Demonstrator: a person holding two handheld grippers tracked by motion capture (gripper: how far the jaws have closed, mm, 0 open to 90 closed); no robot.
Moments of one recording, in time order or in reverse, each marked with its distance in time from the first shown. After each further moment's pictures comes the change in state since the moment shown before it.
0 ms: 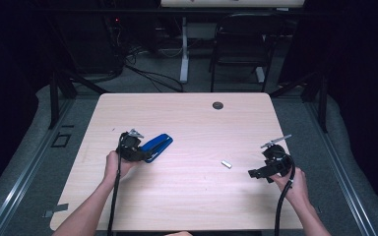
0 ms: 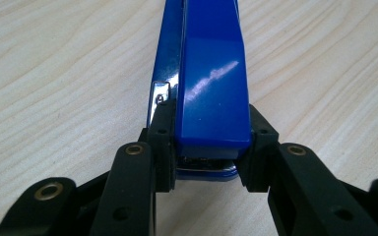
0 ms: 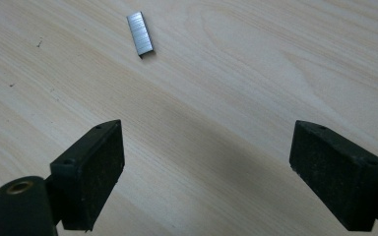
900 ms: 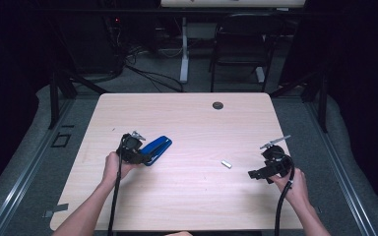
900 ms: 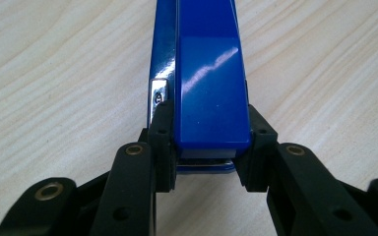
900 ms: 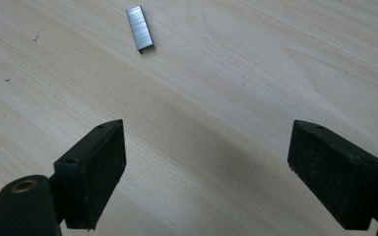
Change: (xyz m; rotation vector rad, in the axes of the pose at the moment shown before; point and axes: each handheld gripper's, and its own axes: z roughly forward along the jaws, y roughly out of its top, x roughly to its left) left arm -0.011 0.001 -0.007 0.082 0.015 0.028; right arm 0.002 -0.001 0.002 -0.005 -0.003 -0.001
